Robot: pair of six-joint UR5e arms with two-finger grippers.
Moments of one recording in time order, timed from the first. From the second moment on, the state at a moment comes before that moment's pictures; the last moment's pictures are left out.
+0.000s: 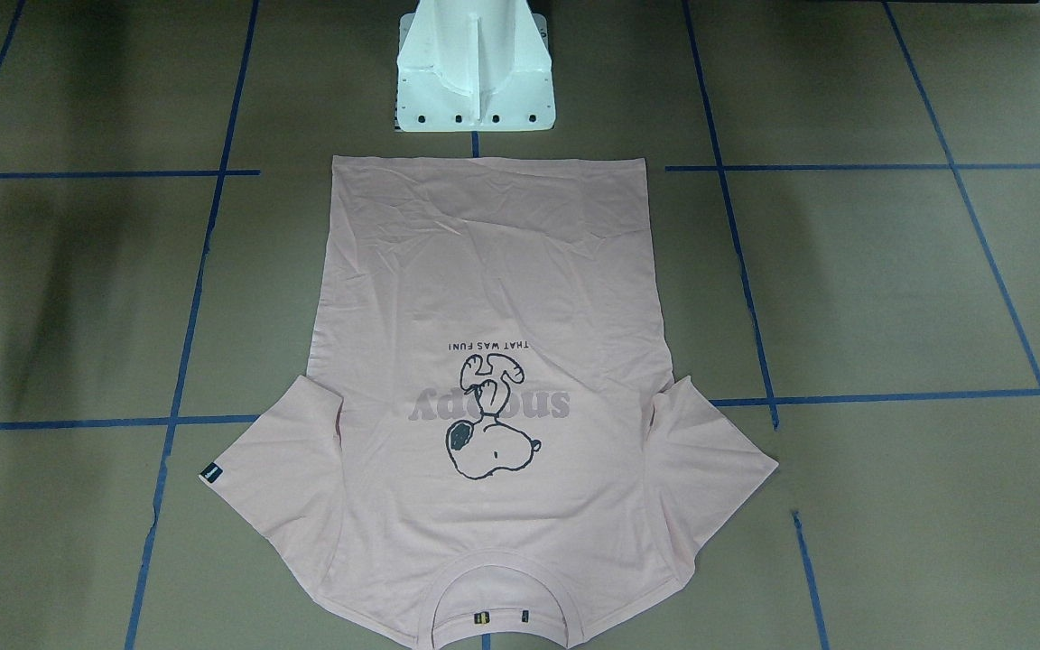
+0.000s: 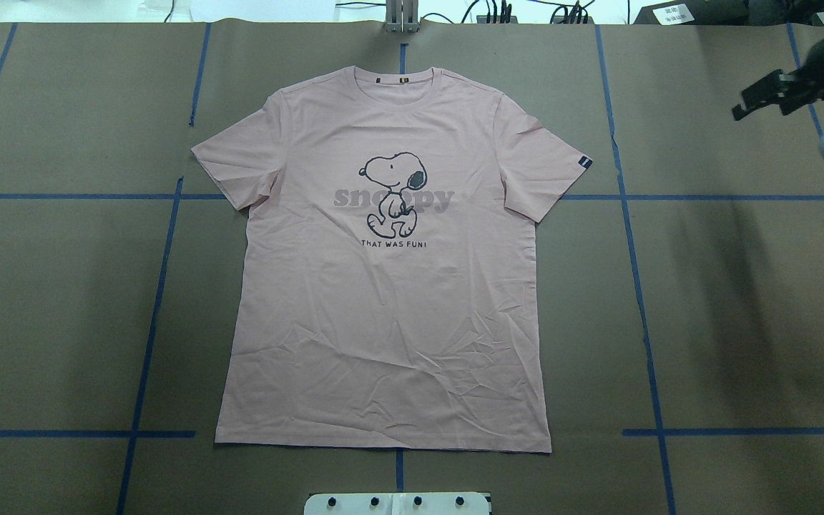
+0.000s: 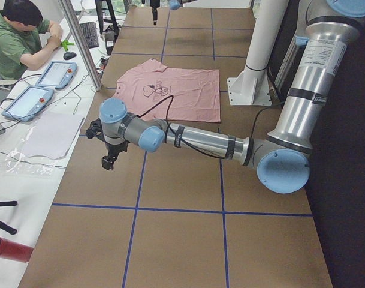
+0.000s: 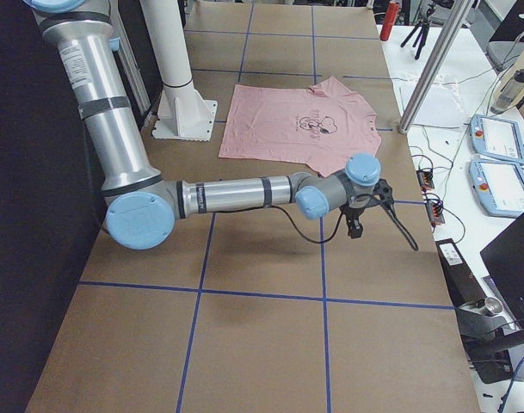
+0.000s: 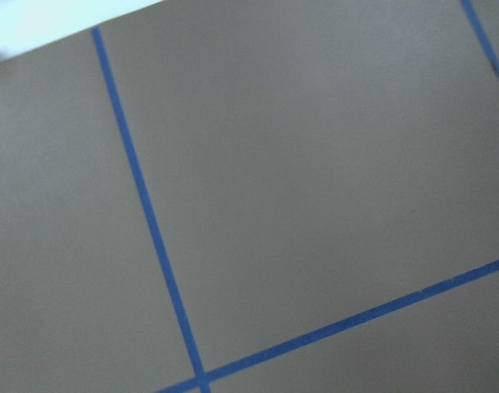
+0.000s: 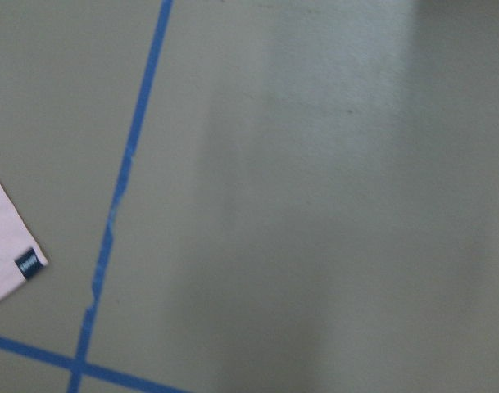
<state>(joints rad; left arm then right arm) -1.43 -1.85 -1.48 -1.89 -2.34 -0.03 1.21 -1.15 1.32 -1.17 2.32 0.48</state>
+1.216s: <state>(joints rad) -1.32 -1.91 -1.42 -2.05 -2.33 -0.34 0.91 -0.94 1.15 -1.12 2.04 0.83</state>
